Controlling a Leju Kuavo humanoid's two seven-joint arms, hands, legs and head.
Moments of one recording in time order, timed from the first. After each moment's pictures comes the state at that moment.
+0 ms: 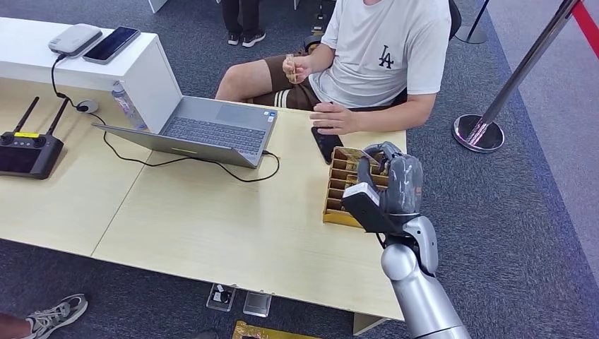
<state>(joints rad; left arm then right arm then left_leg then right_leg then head) -0.15 -0.13 0.19 -0.22 -1.39 0.09 0.07 -0.49 0.14 0.44 -1.07 0.75 -0.48 -0.43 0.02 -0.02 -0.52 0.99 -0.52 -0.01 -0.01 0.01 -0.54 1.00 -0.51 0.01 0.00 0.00</state>
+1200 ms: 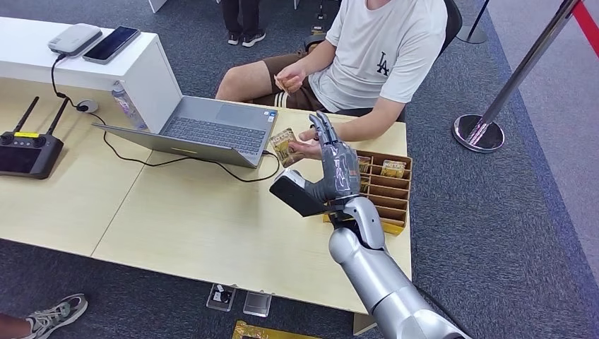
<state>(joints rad) -0.16 -0.14 0.19 -0.22 -1.39 -0.03 0.15 -0.71 0.32 0.60 -0.62 0.81 -0.57 -0.34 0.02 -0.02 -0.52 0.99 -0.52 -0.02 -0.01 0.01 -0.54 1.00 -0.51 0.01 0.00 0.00</state>
